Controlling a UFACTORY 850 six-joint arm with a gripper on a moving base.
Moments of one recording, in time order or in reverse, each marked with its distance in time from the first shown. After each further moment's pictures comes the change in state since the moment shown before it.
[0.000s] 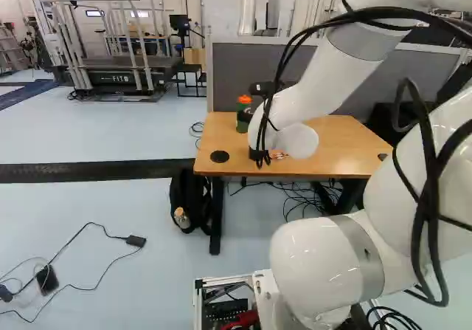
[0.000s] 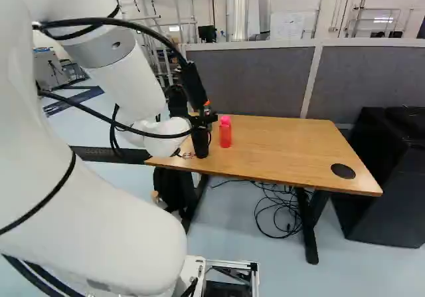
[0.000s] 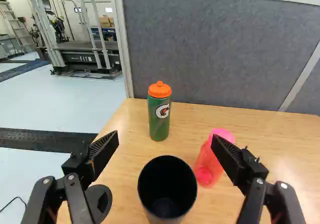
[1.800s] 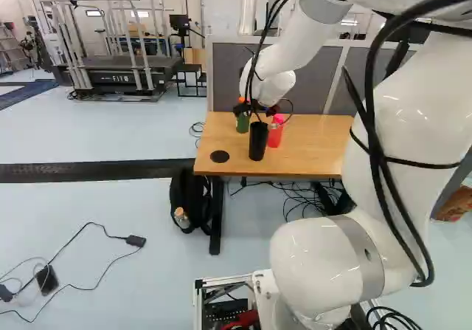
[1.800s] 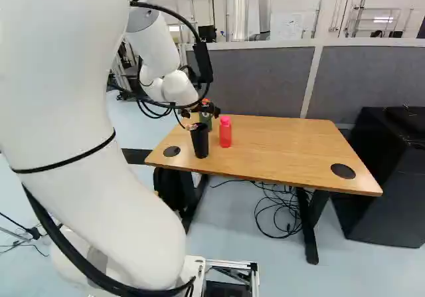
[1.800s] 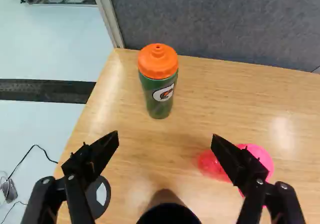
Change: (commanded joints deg) arm 0.0 -14.8 -27.2 0.0 -43.1 0.0
